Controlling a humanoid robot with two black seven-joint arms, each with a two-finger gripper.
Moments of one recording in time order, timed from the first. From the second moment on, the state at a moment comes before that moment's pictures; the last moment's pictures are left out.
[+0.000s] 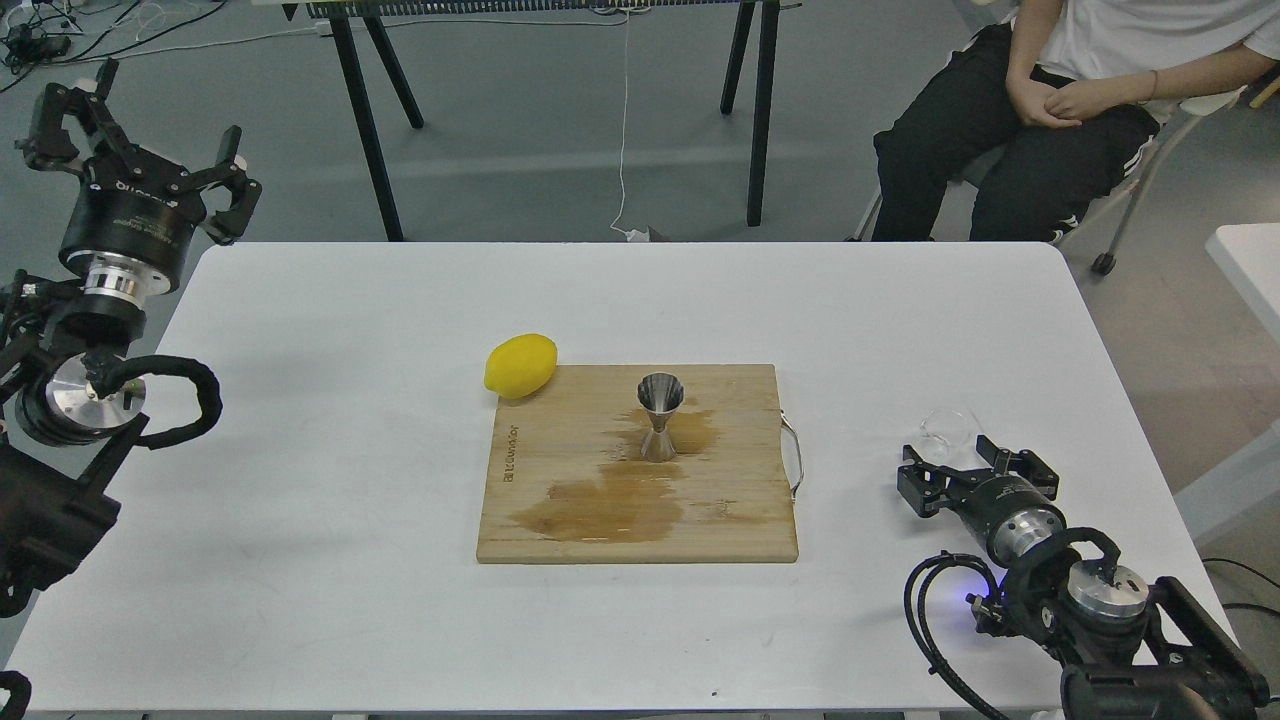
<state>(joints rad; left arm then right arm) -0.65 0.42 -0.92 -0.81 -0.02 -0.34 -0.37 0.06 -0.08 1.49 0.92 0.32 0.01 -0.16</state>
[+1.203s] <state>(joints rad) -0.66 0.44 -0.93 -0.81 -0.02 -0.34 -0.37 0.04 -0.19 1.30 1.32 0.31 -0.01 -0.17</state>
